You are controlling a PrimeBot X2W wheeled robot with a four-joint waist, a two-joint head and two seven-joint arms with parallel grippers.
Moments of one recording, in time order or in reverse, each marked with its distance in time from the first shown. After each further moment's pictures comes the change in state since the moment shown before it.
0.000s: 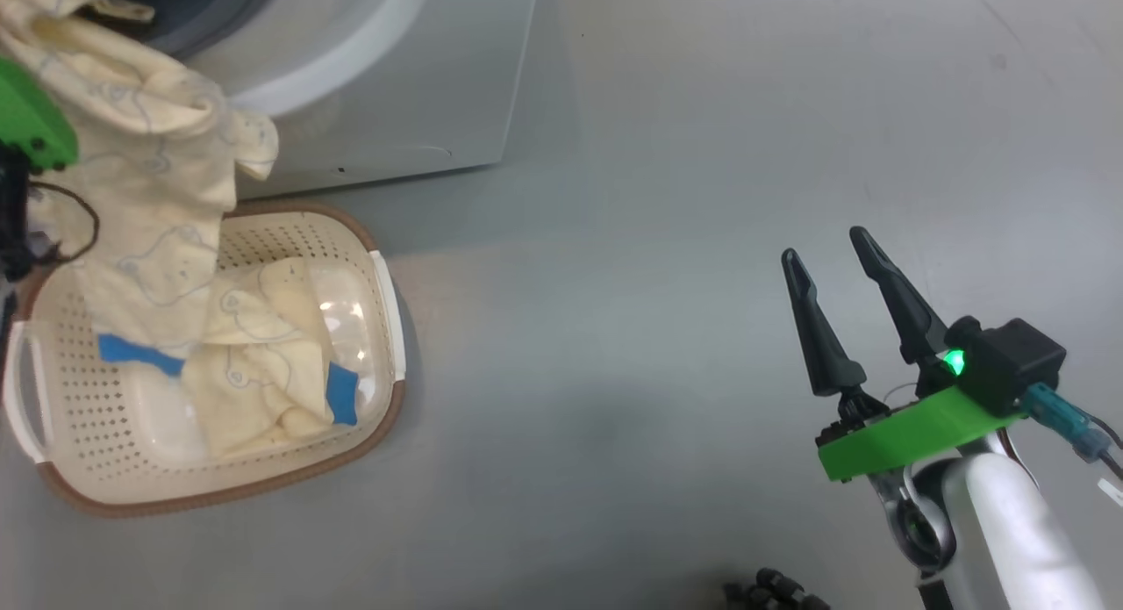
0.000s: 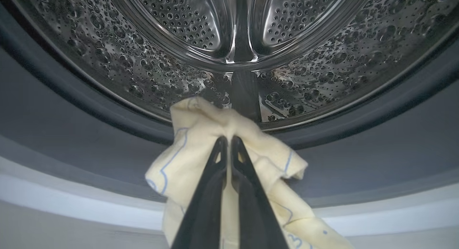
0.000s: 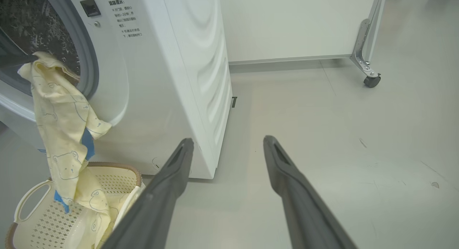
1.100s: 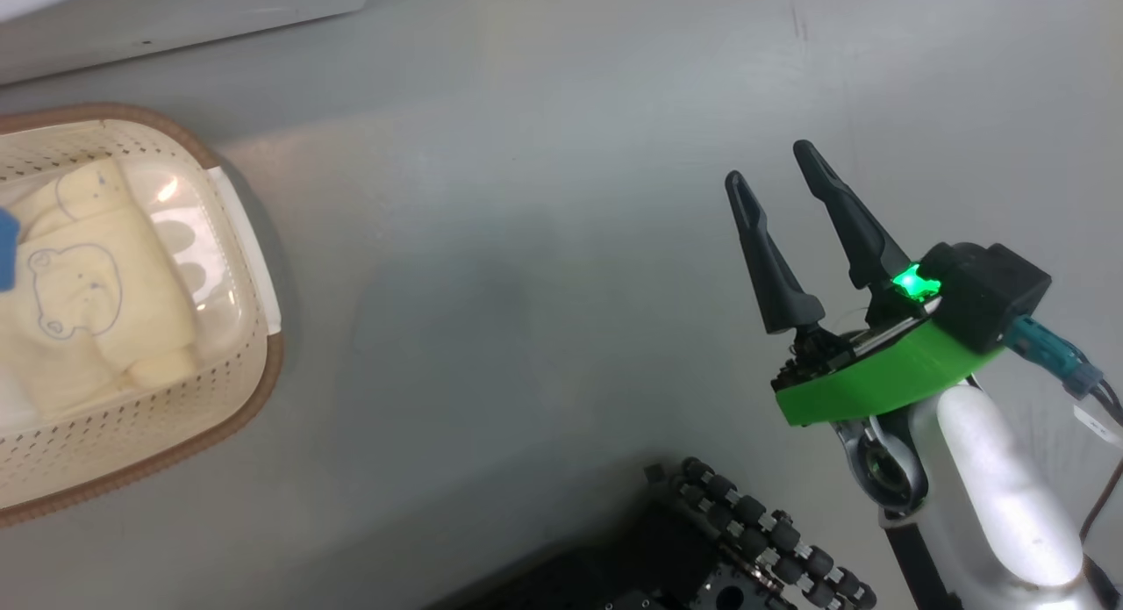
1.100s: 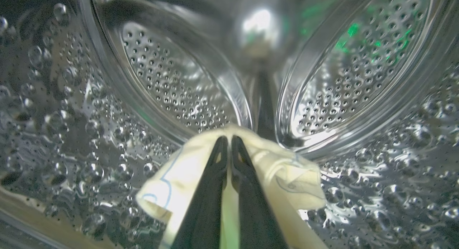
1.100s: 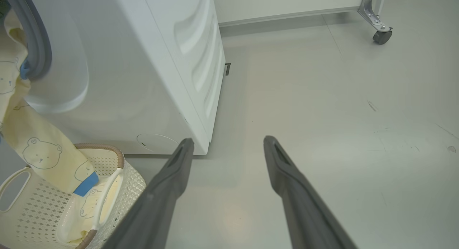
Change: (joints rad) left arm -0.603 0.206 -0.019 0.084 0.144 -0.024 -0.105; right arm -0.151 0.000 0.117 -0.027 0.109 0.000 -0.002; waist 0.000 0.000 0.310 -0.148
